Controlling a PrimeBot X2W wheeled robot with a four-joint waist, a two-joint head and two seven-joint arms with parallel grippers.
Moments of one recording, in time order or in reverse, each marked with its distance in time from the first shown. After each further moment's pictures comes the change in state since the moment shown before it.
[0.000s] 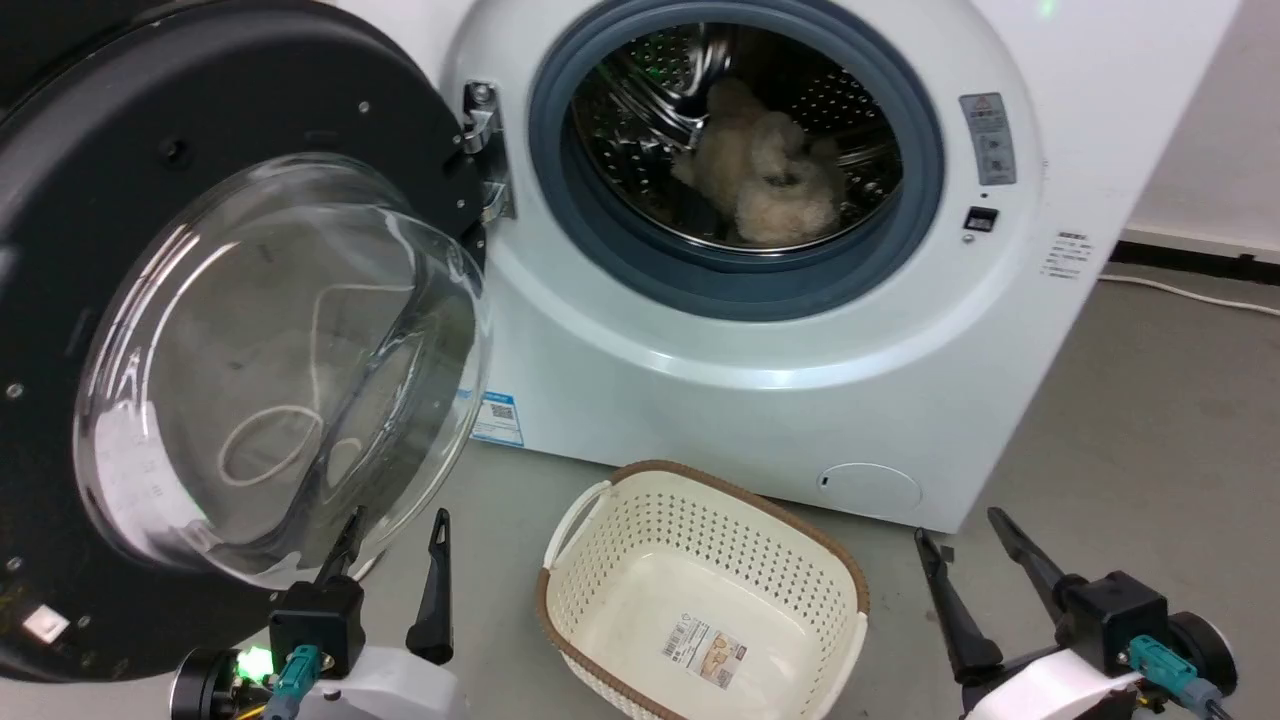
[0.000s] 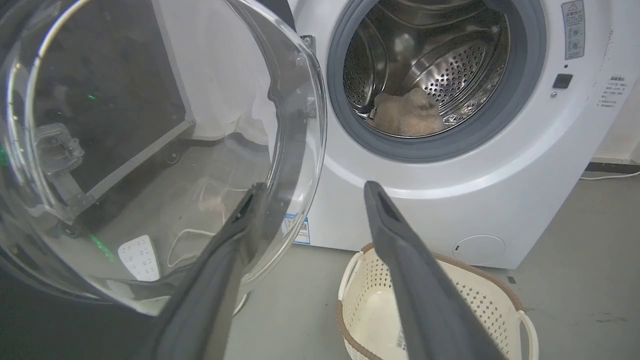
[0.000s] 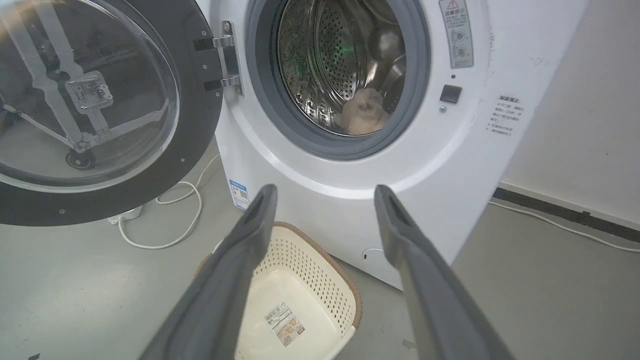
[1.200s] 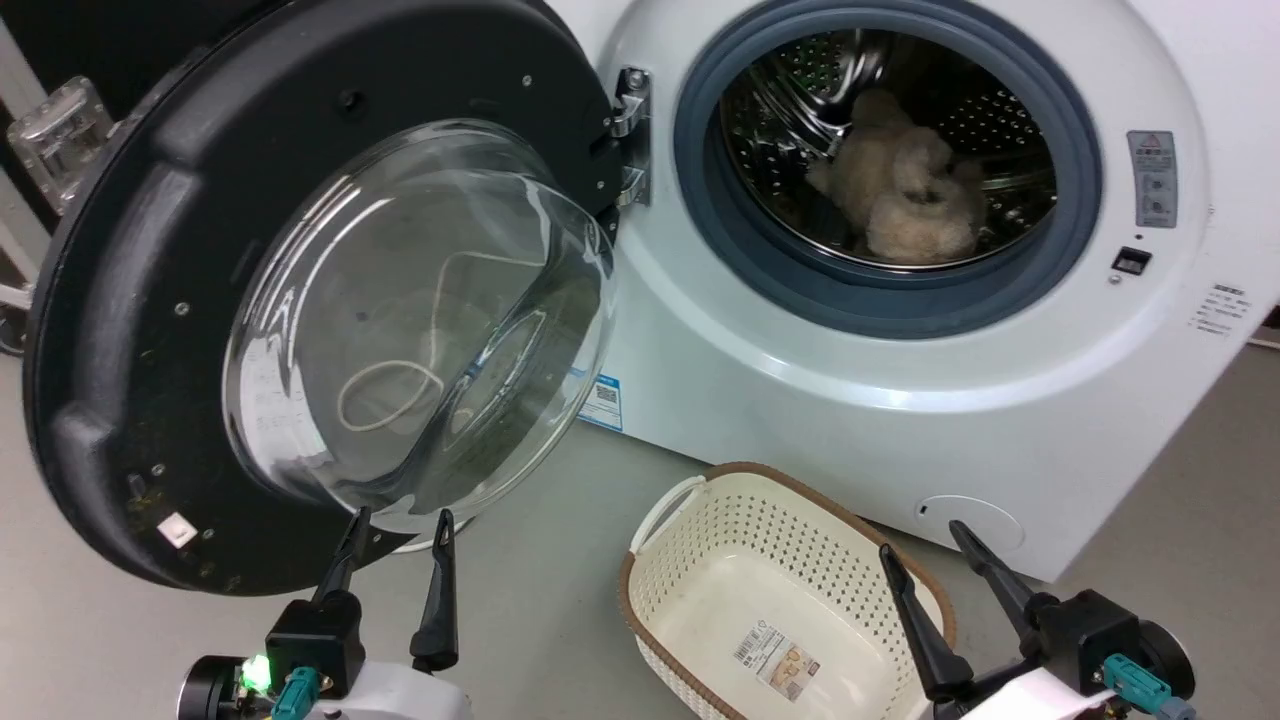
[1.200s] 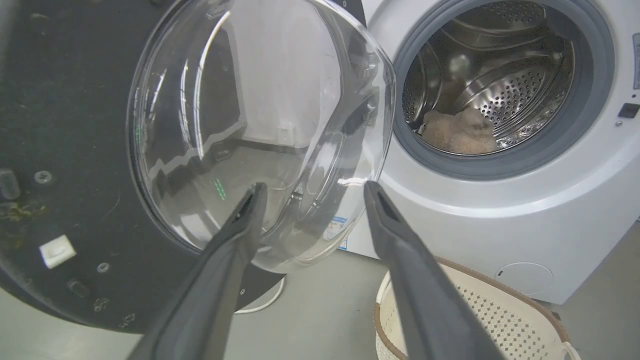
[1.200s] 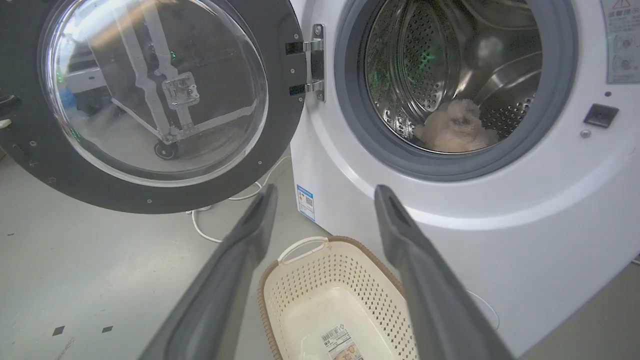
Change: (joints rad) left arm 0.010 0.000 -0.016 0.012 -0.026 0.008 -0.080; right arm -0.011 -0.025 0.078 0.068 0.054 0.000 -0.081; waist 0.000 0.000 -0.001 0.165
